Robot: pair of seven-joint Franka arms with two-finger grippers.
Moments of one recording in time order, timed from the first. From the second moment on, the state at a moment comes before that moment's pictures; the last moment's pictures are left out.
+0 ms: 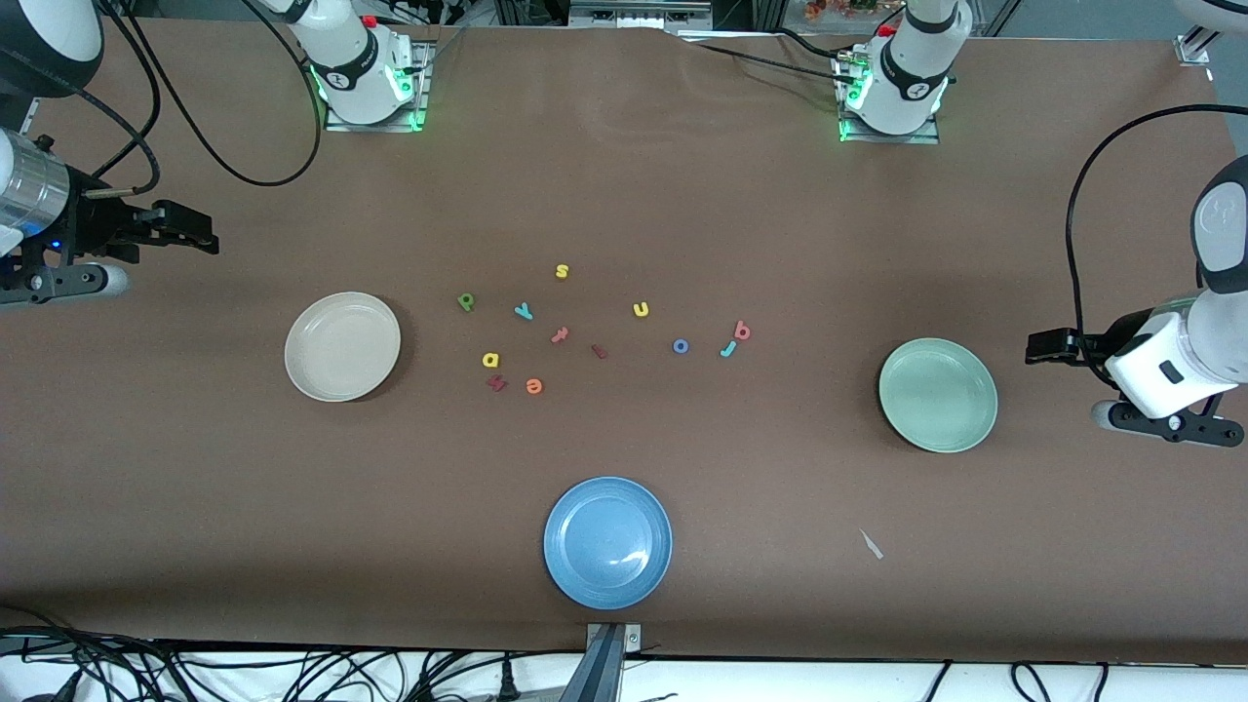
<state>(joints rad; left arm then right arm) 0.06 0.45 -0.05 -1.29 0.04 1.55 0.17 0.08 0.11 -0.07 -1.56 0.03 1.50 -0.11</state>
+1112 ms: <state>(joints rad) 0.05 0.47 -0.05 -1.31 -0.04 1.55 0.04 0.19 0.20 -0.05 -1.56 0.03 1.56 -0.10</state>
